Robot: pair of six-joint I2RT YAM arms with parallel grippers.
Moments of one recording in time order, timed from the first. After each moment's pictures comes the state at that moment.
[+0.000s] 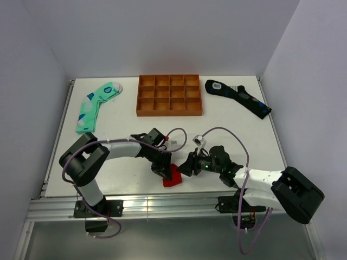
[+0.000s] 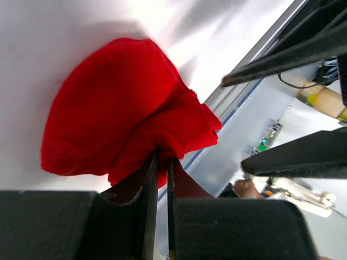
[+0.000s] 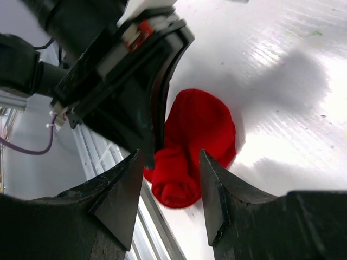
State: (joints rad) left arm -0.81 1.72 0.86 -0.31 0.71 -0.56; right arm 0.72 1.12 0.17 0.58 -0.44 0.60
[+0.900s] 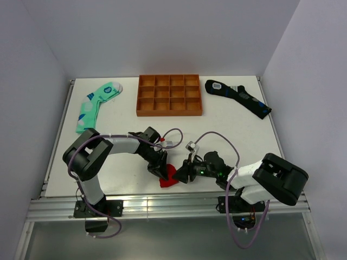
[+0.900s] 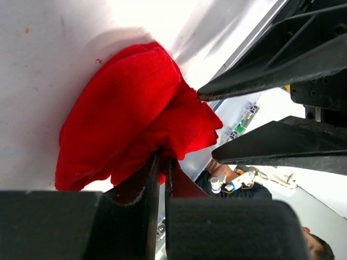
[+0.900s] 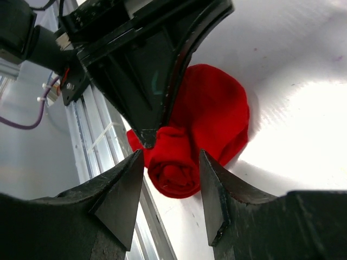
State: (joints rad) left arm -0.71 1.78 0.85 -0.38 0.86 -0.49; right arm 0.85 1.35 0.11 0.90 -0.41 0.56
